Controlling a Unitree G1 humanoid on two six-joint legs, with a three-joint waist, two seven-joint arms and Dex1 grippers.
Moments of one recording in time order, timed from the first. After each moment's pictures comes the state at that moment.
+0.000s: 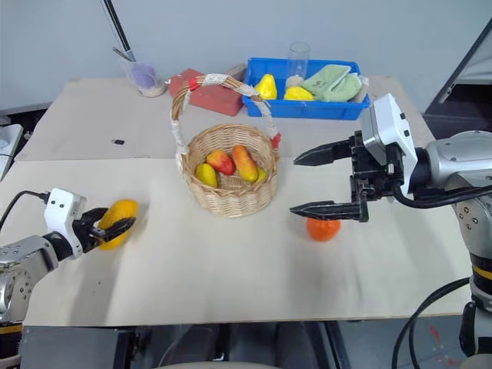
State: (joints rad) left arm -0.02 0.73 0.33 -0.13 -0.45 0.63 -0.65; right arm -0.60 -1.00 -0.10 -0.36 0.75 0.68 1.25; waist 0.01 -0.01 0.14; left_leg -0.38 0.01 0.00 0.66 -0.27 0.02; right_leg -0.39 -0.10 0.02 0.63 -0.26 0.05
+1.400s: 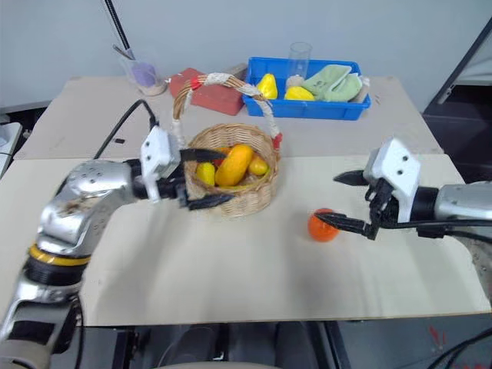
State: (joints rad) left arm -0.53 0.76 -0.10 -0.31 -0.52 0.49 -1.11; right arm -0.17 -1.06 -0.19 -0.45 0.55 0.71 0.93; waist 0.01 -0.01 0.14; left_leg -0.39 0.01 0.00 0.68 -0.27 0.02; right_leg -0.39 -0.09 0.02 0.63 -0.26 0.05
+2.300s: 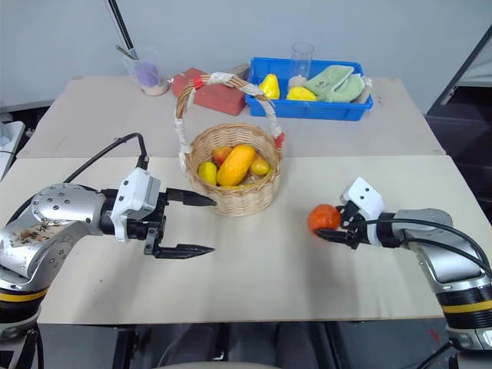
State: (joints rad) left arm -0.34 0.84 0.02 -0.50 -0.62 0.57 -1.14; right arm -0.25 -0.92 0.02 -0.19 0.39 0.62 1.00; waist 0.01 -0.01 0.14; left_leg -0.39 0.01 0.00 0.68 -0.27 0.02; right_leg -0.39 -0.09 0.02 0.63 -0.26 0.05
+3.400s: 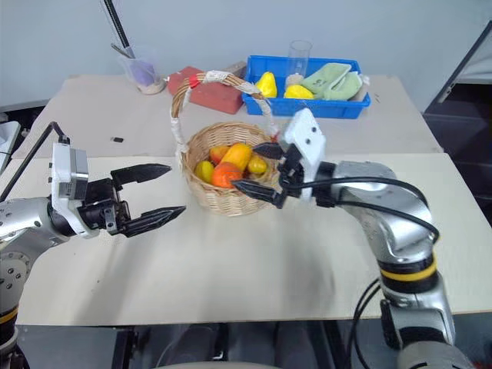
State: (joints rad) left arm -0.19 0.81 0.29 -0.55 -0.83 0.62 -0.89; right arm -0.58 -0.60 0.01 -0.45 0.57 0.81 0.75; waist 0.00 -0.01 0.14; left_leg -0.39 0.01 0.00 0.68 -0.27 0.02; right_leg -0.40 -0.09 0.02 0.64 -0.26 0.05
